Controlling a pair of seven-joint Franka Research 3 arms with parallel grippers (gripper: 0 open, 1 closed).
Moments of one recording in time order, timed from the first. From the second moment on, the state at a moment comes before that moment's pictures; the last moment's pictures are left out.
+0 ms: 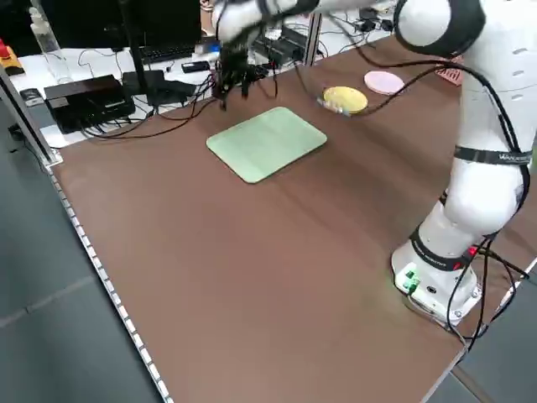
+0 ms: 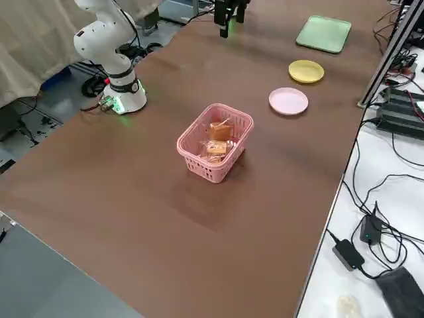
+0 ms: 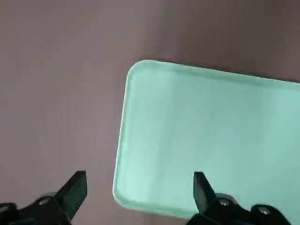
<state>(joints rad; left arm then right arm) 0.21 0.47 -0.02 -1.71 0.05 2.19 -0.02 -0.09 -0.03 0.10 -1.54 0.01 1.47 0.05</state>
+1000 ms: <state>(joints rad) 0.33 0.62 -0.04 -1.87 0.08 2.54 0.11 -0.09 -0.03 0.10 -1.54 0.01 1.47 0.05</state>
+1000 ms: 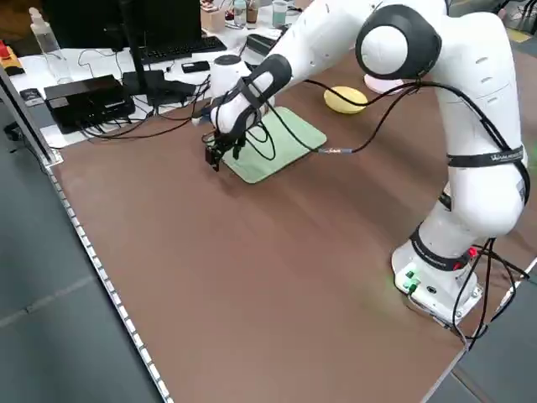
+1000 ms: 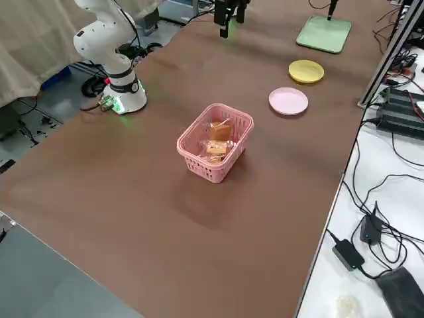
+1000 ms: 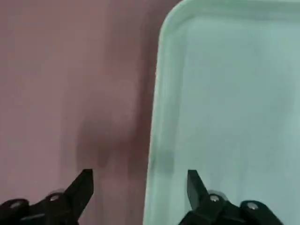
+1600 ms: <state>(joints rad) 0.33 0.63 -0.05 -1.87 0.08 2.54 0.11 -0.09 -0.03 0.10 -1.54 0.01 1.47 0.05</state>
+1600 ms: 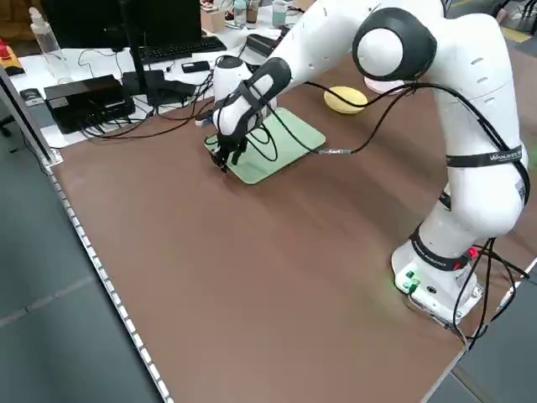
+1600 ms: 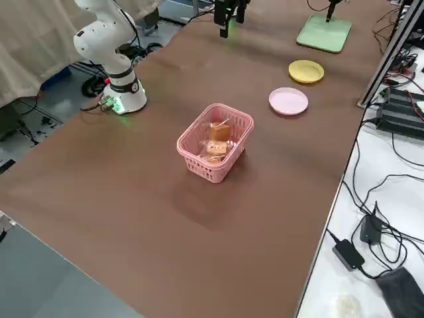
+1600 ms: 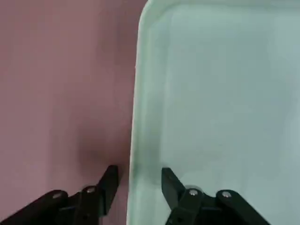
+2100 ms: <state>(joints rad) 0.34 0.62 -0.05 -1.87 0.08 2.54 0.13 -0.09 -0.03 0.10 -1.54 0.01 1.47 0.05</state>
